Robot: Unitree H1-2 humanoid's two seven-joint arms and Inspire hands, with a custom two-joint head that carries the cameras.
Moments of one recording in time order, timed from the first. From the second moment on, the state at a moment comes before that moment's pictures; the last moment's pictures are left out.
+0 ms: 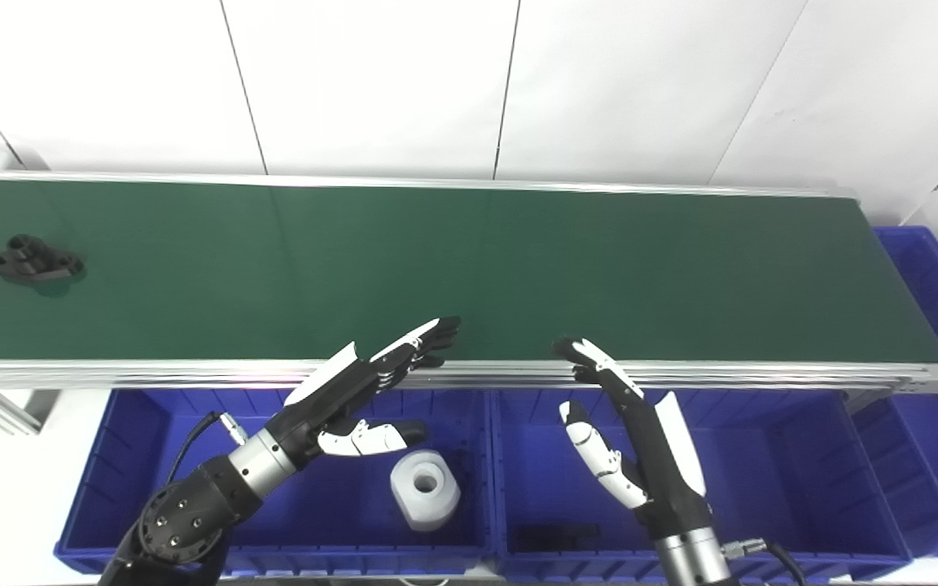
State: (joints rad) left arm -0.06 0.23 -0.27 0.09 -0.04 -0.36 -0.53; right arm 0.27 -0.08 0.18 -0.25 -0.41 -0.26 -0.01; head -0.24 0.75
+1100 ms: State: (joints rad) left arm -0.06 0.23 -0.27 0.08 -0.04 -0.34 -0.53; right arm 0.27 -0.08 0.18 -0.25 -0.42 -0.26 -0.01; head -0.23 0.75
